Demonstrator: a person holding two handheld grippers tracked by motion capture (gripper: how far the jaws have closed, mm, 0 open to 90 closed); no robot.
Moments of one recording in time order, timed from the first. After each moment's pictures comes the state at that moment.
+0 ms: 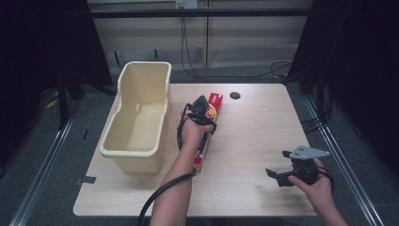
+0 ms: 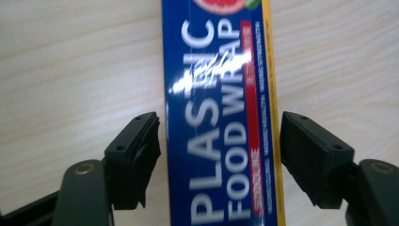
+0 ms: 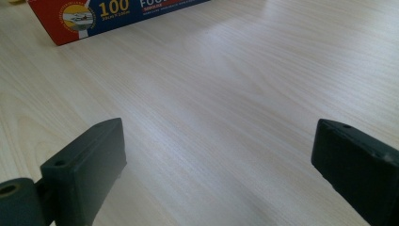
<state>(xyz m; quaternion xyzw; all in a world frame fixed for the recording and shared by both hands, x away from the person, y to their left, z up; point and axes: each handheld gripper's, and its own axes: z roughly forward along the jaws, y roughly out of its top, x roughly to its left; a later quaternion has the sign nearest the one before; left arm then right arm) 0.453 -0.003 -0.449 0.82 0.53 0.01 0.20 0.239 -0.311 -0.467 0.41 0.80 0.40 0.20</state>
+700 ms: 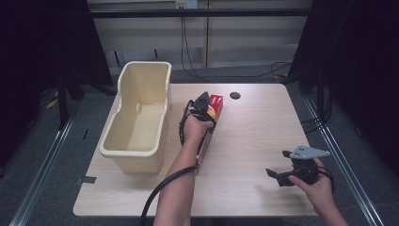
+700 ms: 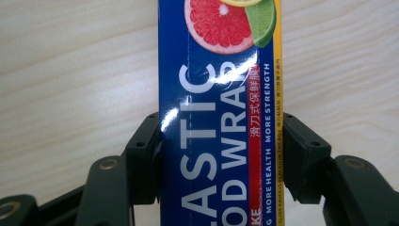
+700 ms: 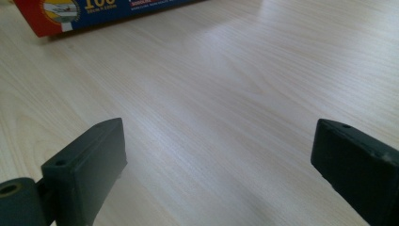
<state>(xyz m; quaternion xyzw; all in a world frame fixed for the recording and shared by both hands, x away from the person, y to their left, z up) 0.465 -0.008 -0.443 0.83 0.54 0.00 0.15 0.239 -0.312 -0.467 0.41 0.80 0.40 0.20</state>
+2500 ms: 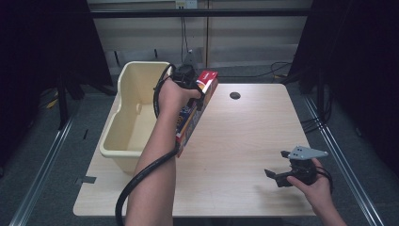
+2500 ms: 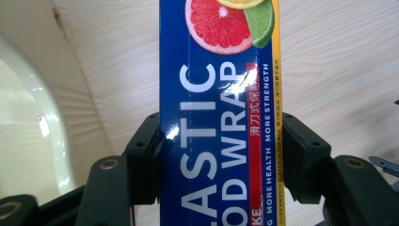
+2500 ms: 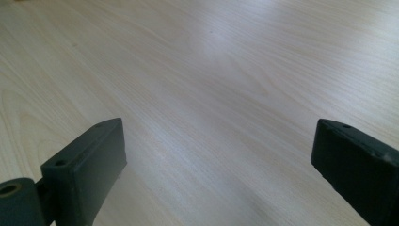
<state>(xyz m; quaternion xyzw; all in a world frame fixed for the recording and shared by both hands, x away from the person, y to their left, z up) 0.441 0.035 -0.278 0.83 0.53 -0.02 0.16 0.239 -0.307 -0.468 0.40 0.80 0.40 0.20</state>
